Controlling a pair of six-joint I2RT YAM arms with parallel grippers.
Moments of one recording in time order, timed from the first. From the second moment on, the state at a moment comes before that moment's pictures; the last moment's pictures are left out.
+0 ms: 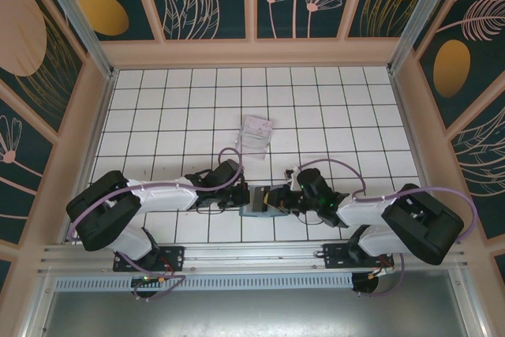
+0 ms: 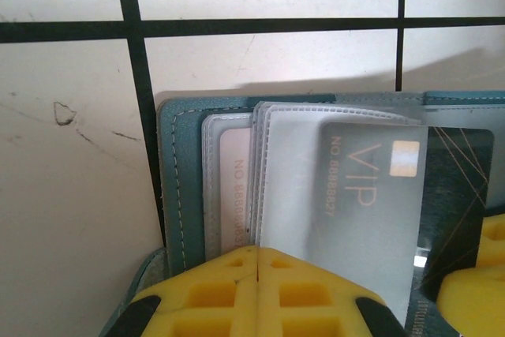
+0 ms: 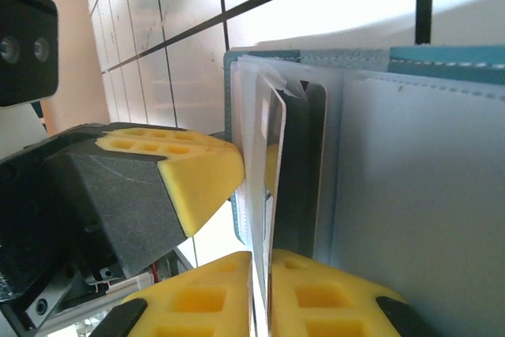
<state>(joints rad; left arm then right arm) -0.93 1.52 0.62 -0.08 0.18 -0.97 0.82 1.30 0.21 0.50 -0.44 1.19</state>
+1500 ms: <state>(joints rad) -0.93 1.48 0.59 -0.11 0.17 -0.97 0.73 1.12 0.70 -0.36 -0.28 0.42</state>
